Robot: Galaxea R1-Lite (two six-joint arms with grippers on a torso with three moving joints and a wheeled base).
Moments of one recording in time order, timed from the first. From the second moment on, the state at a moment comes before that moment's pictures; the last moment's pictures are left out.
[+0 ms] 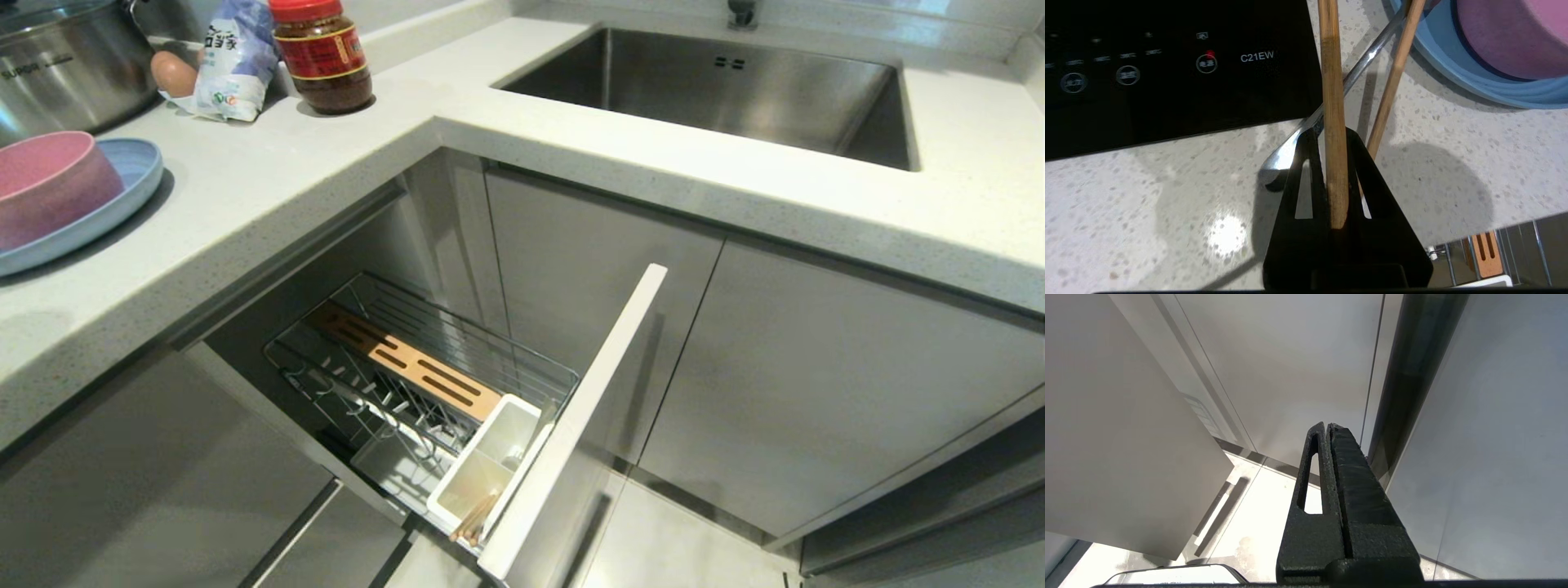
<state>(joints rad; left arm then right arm) 0.50 1.09 -1.42 0.83 0.15 -0.39 0.00 0.00 0.00 -0.01 -0.05 0.10</state>
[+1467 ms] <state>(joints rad) 0.50 1.18 -1.41 0.80 0.09 -0.39 0.00 0.00 0.00 -0.01 -0.05 0.10</state>
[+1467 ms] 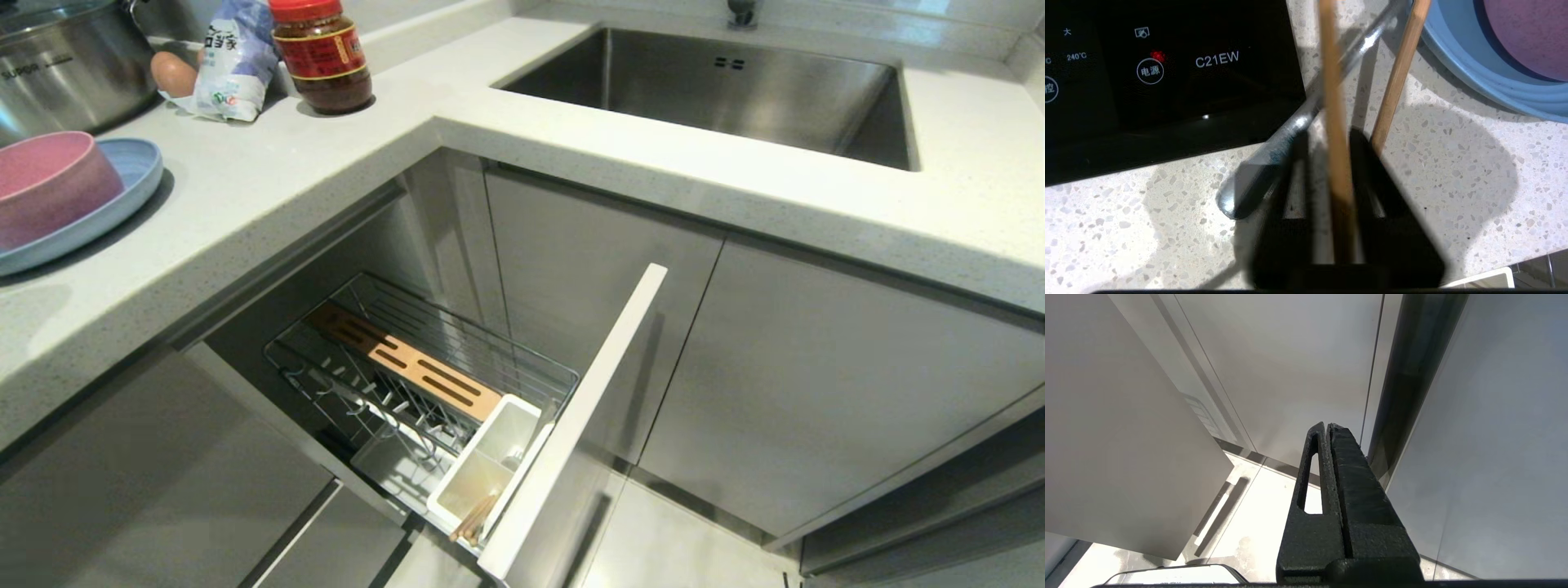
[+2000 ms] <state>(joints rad) 0.50 1.17 -1.41 0.79 0.09 -0.39 0.00 0.00 0.00 -0.01 -0.05 0.10</state>
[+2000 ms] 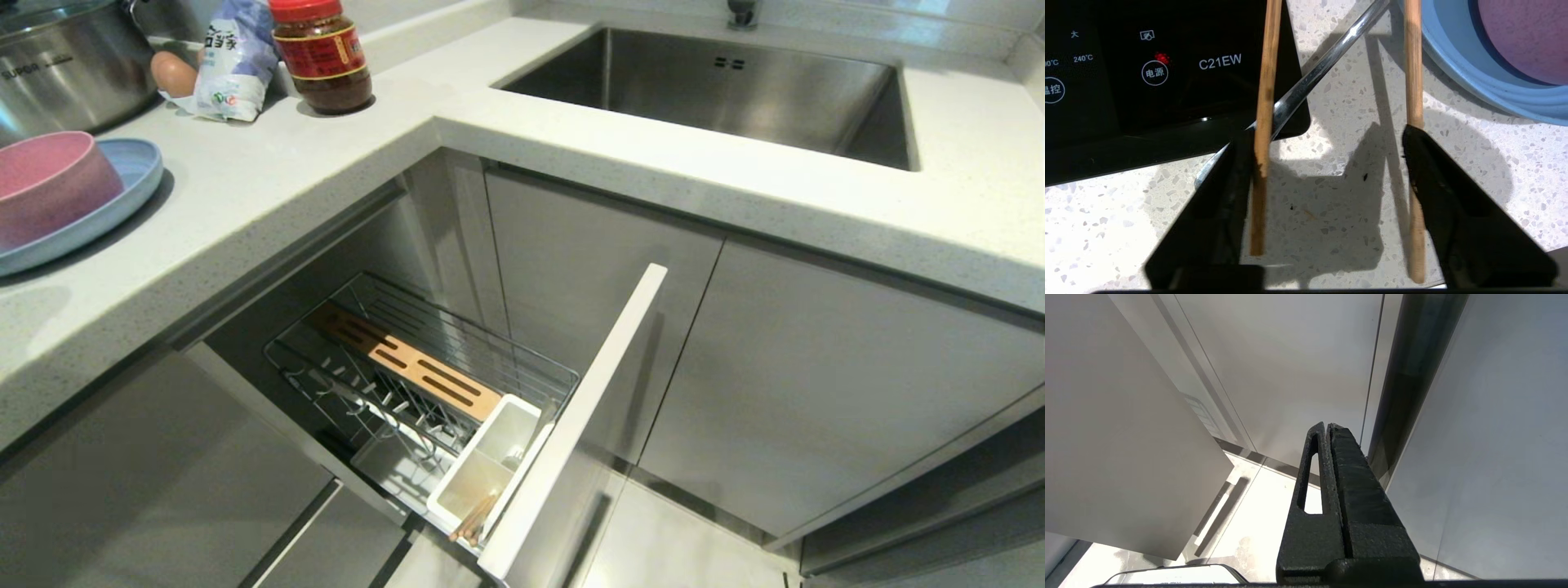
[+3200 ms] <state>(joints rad) 0.30 1.05 -1.69 0.51 0.09 -0.40 0.00 0.00 0.00 -0.01 -0.05 0.10</state>
